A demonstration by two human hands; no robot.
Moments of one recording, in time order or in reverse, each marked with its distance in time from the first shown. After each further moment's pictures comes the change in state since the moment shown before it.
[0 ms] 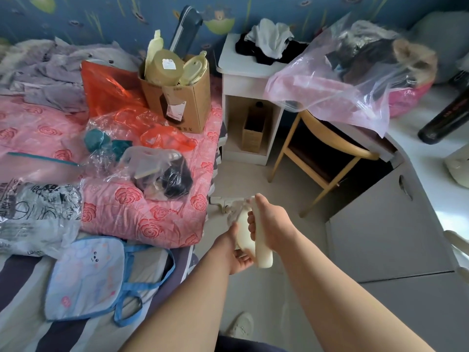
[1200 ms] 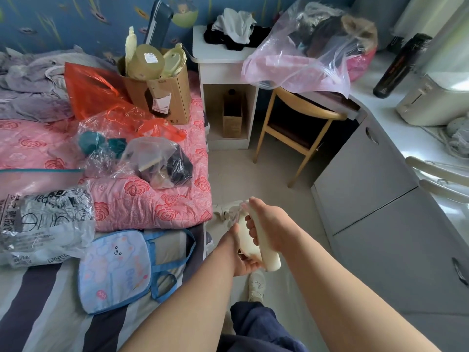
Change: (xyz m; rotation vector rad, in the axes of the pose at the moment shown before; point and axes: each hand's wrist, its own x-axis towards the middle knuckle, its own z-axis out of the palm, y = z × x) left_hand -0.087 -0.042 -0.117 0.128 -0.046 -0.205; right_hand -0.112 0.106 0.055 -0.078 0.076 0.011
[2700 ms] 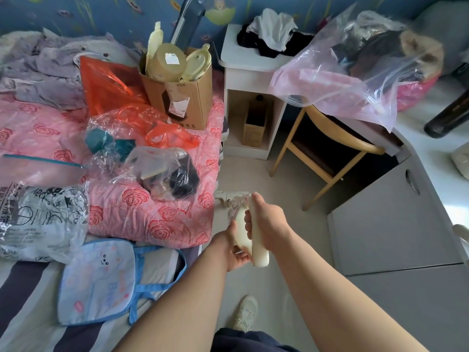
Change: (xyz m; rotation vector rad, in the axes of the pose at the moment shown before) left_hand 0.054 0.104 0.071 -0.028 0.073 0.230; right_hand 0.106 -0.107 0.005 0.088 0.038 0.041
